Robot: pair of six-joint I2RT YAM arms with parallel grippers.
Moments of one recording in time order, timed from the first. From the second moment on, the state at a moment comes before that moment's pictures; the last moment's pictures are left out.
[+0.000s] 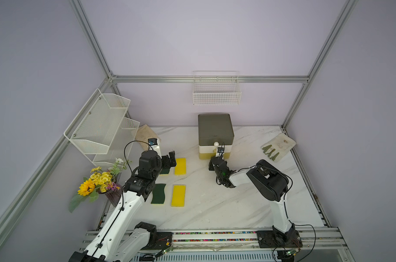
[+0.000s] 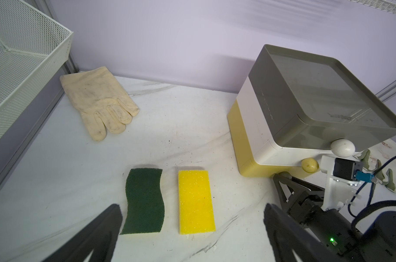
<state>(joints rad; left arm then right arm) -0.23 0.94 0.82 -0.32 -0.14 -0.28 0.71 2.11 1.02 0.62 0.48 0.48</state>
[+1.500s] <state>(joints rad) -0.22 0.95 0.82 -0.32 -0.11 -0.29 0.78 2.07 0.93 0.63 0.56 0.52</state>
